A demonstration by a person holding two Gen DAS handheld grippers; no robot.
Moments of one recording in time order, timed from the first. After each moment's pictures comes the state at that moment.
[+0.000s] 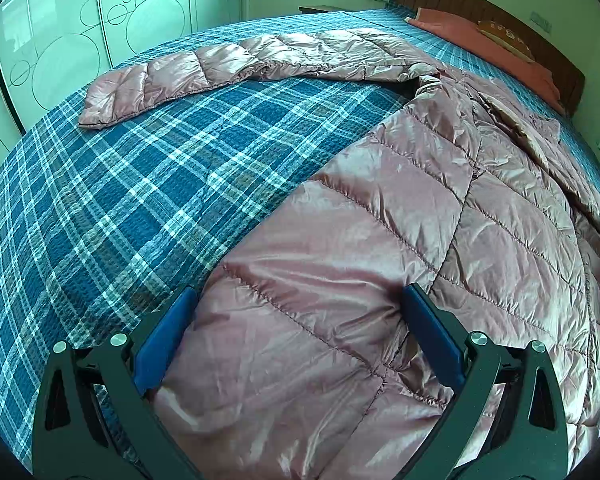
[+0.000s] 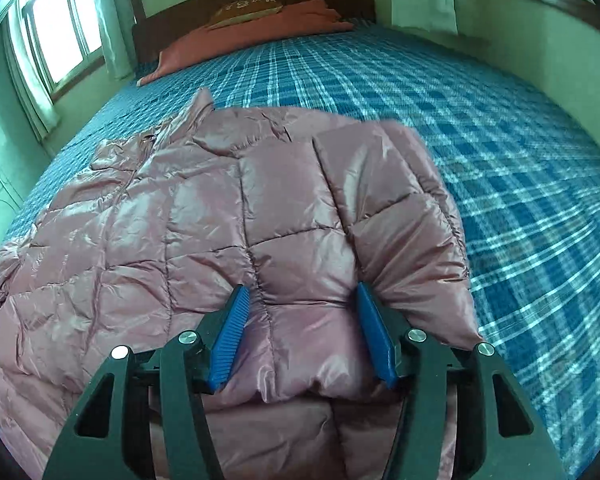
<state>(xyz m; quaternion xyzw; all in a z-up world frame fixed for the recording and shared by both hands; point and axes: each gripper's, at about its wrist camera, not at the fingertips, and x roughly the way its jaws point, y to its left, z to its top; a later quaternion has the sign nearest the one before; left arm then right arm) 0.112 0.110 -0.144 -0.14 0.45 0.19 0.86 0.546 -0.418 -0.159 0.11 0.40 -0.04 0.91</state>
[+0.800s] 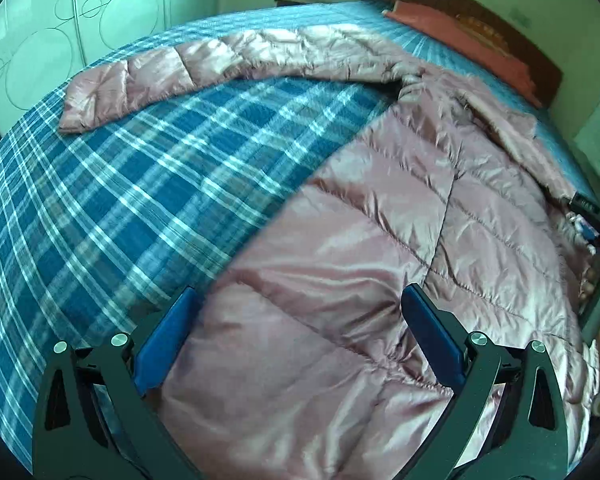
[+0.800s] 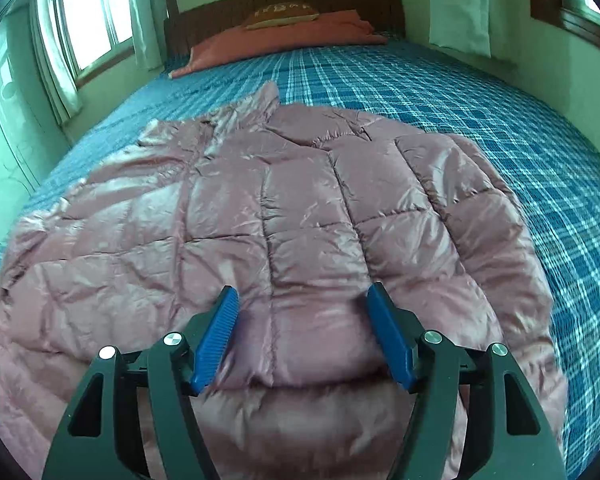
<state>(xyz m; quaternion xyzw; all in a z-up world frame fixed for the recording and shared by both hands) 0.107 0.136 -0.136 -0.16 0.45 0.13 0.87 0.520 -0.368 -0.160 0.07 0.39 -0.01 0.92</state>
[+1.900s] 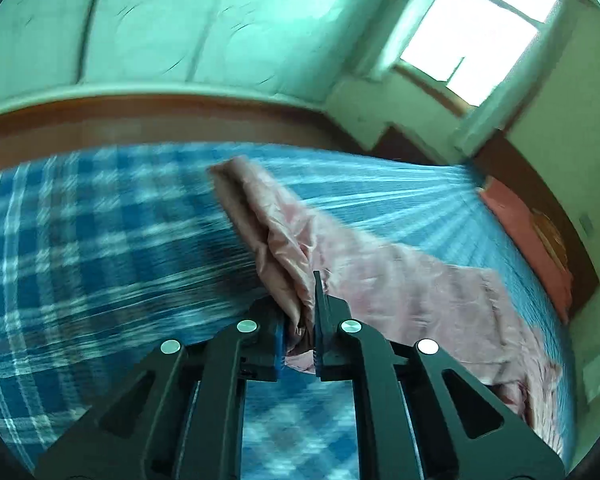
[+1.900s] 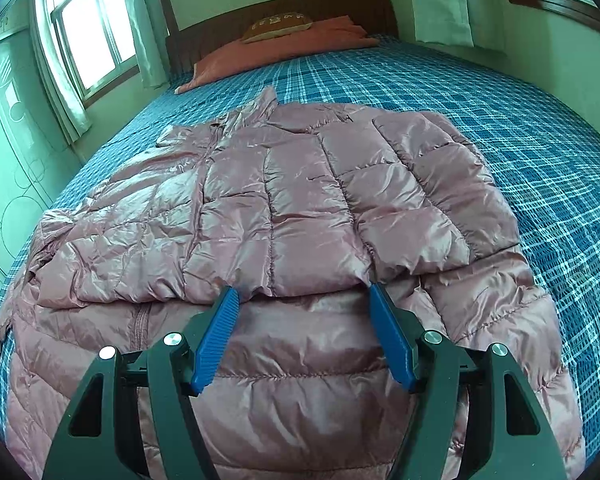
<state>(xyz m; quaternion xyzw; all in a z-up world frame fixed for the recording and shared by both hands) 0.173 0.322 -0.094 -0.32 0.25 0.28 0.87 0.481 -0.376 -0.169 0.11 0.37 0.00 0.92</state>
